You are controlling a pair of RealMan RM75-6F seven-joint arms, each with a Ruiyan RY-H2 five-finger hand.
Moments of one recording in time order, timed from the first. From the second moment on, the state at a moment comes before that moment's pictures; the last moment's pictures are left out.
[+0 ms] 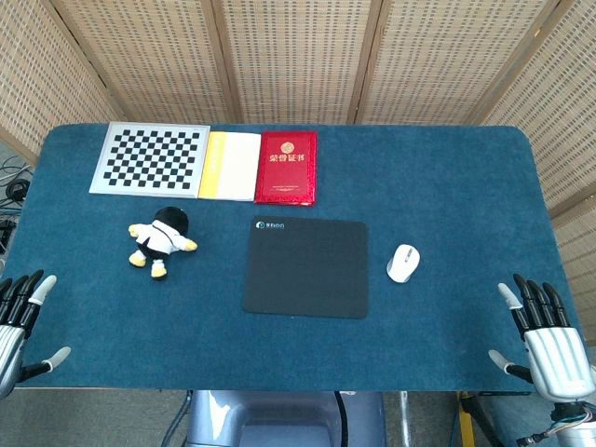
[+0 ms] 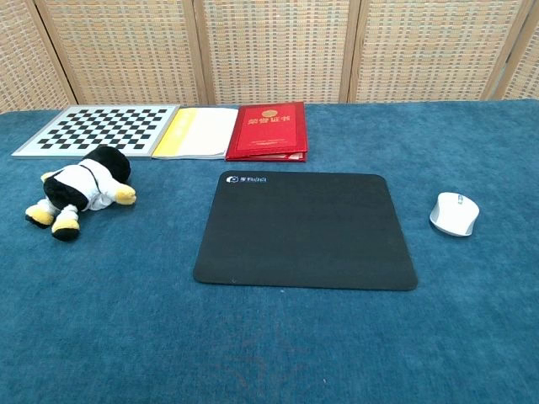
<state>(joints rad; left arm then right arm) 0.01 -1.05 0.04 -1.72 1.69 1.63 0.10 0.01 -1.10 0.02 -1.65 -1.68 1.61 -0.15</state>
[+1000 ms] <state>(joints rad) -0.03 -1.06 0.00 -1.75 1.59 1.54 0.15 0.34 -1.13 0.10 -1.58 -1.60 1.12 0.02</state>
